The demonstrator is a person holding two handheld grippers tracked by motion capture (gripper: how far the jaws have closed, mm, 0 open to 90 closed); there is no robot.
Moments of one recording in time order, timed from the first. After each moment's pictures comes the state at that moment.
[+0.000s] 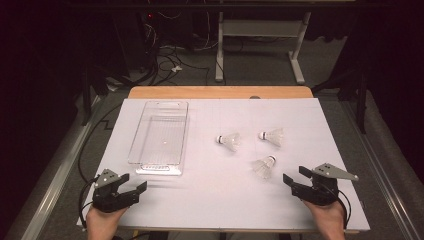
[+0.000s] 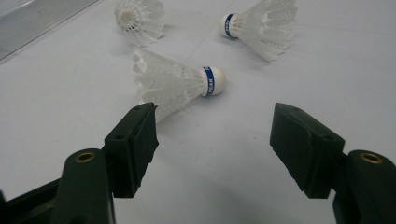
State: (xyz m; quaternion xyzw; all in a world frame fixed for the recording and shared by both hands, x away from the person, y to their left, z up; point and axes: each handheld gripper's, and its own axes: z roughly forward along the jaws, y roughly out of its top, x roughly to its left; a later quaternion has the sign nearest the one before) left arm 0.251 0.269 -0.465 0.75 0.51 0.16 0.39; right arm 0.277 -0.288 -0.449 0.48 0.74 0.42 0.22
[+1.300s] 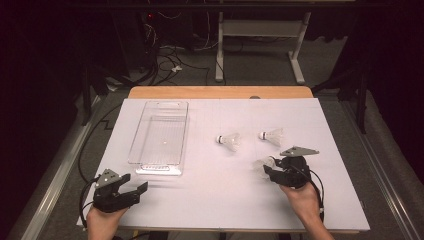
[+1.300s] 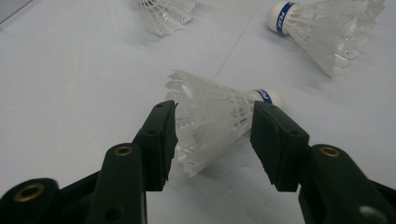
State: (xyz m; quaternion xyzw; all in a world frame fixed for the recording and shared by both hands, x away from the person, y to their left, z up) left arm 0.252 0.268 -0.465 0.75 0.50 0.16 0.39; right arm 0.319 -0.227 -0.434 0.48 0.79 0.33 0.18
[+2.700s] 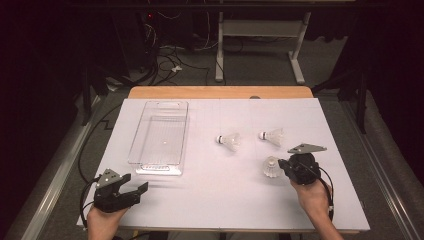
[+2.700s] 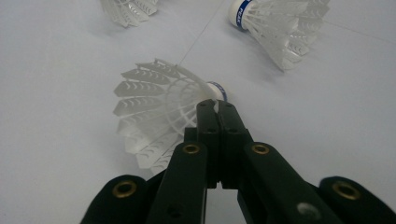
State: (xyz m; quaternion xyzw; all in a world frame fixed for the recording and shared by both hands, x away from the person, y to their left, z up) left arm 0.252 0.267 -0.465 0.76 0.50 0.16 0.39; right arm 0.323 -0.246 -0.425 0.48 0.80 0.30 0.21
